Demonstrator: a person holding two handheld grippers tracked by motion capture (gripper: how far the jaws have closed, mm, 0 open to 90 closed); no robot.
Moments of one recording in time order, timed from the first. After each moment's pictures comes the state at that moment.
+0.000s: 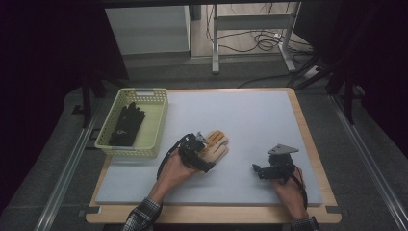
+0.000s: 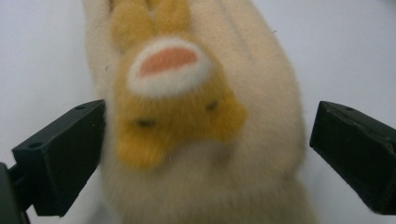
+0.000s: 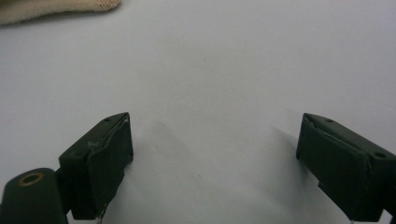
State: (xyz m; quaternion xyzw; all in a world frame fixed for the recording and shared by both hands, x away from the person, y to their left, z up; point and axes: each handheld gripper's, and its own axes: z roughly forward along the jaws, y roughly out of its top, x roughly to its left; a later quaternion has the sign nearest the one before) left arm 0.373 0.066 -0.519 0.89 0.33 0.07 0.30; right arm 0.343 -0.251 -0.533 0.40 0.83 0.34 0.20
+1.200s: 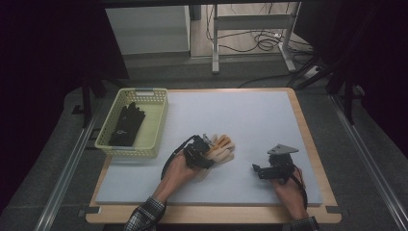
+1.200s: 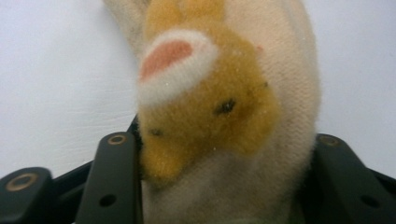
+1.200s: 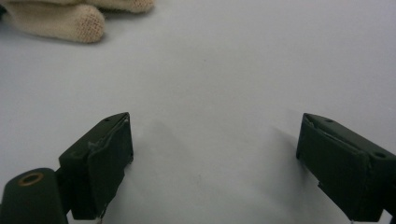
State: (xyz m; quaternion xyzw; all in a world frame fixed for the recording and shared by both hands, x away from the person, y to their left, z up) left arm 0.368 0.051 -0.518 0.90 0.33 0.08 0.26; right arm 0.343 -0.251 -0.533 0.40 0.83 0.34 0.20
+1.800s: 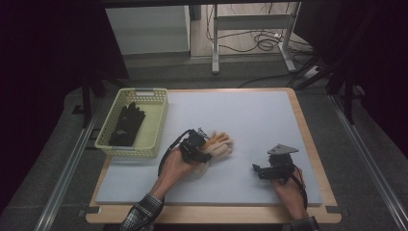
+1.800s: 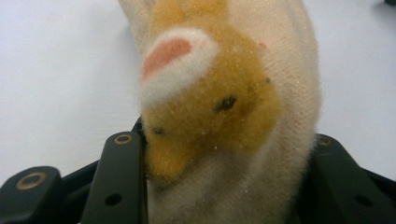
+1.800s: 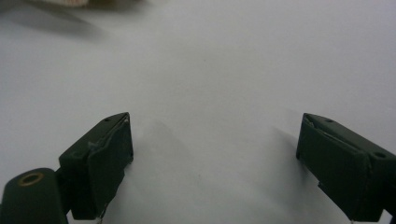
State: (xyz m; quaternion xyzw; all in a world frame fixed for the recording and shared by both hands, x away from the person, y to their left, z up) left arm 0.377 0.065 -0.498 0.89 0.35 0.07 0.29; right arm 0.343 -0.251 -0.533 0.40 0.83 0.34 0.20
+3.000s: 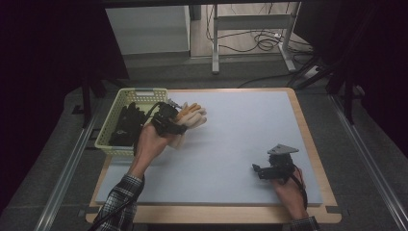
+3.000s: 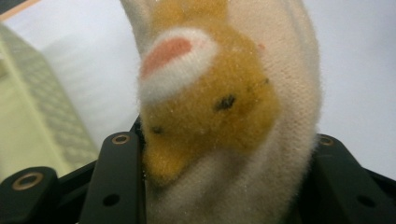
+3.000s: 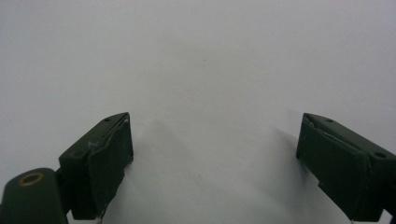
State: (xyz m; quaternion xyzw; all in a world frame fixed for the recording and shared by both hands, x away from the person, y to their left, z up) left arm 0.412 0.147 -0.425 0.84 0.43 0.14 0.28; right arm 0.343 -0.251 -0.533 0.40 0.83 0.34 0.20
